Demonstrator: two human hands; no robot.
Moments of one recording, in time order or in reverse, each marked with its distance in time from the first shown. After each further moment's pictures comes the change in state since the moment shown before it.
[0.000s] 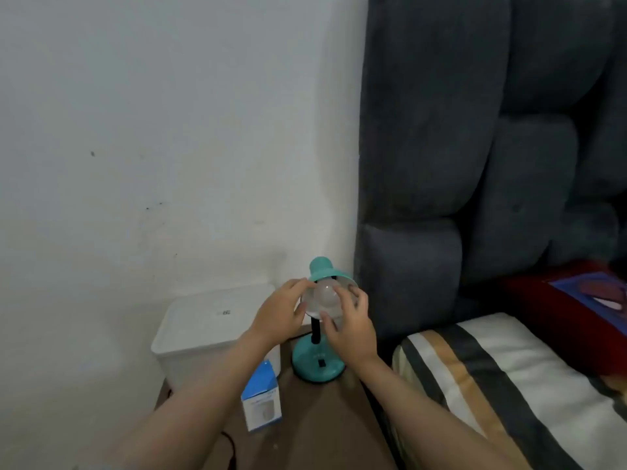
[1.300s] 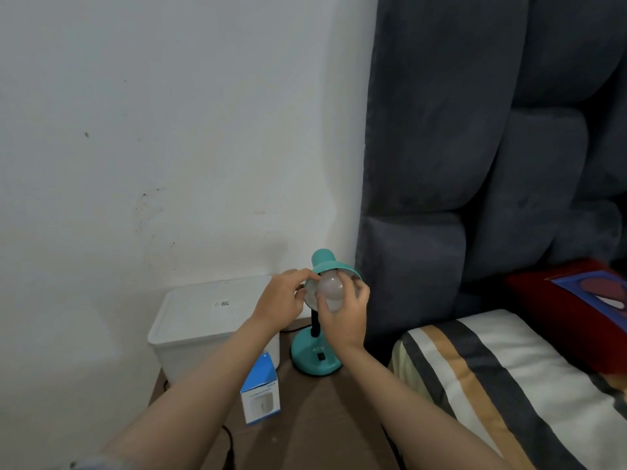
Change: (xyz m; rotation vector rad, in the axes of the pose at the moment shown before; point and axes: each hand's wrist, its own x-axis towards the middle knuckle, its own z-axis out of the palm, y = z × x) left_hand 0.012 -0.019 0.009 -0.124 0.053 -0.066; right_hand 0.011 -0.010 0.028 0.150 0.223 0.141
